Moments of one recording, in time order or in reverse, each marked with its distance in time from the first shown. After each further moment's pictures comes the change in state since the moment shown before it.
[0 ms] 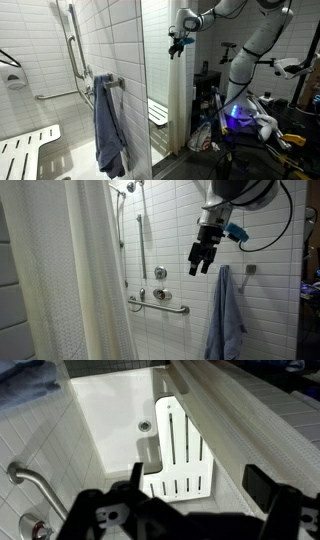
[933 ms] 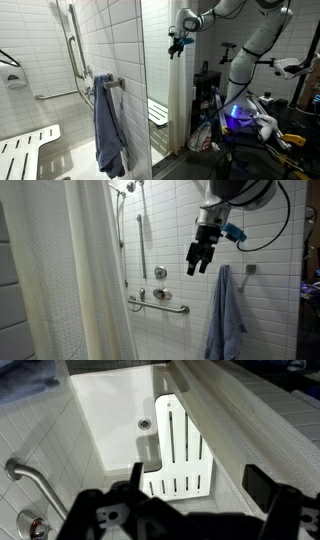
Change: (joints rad) arm 0.002 0.010 0.010 0.005 0.000 0.015 0.001
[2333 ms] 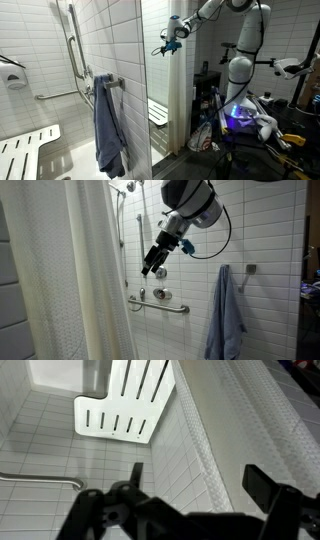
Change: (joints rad) arm 0.121 0.353 0.031 0.265 0.379 0.247 -0.545
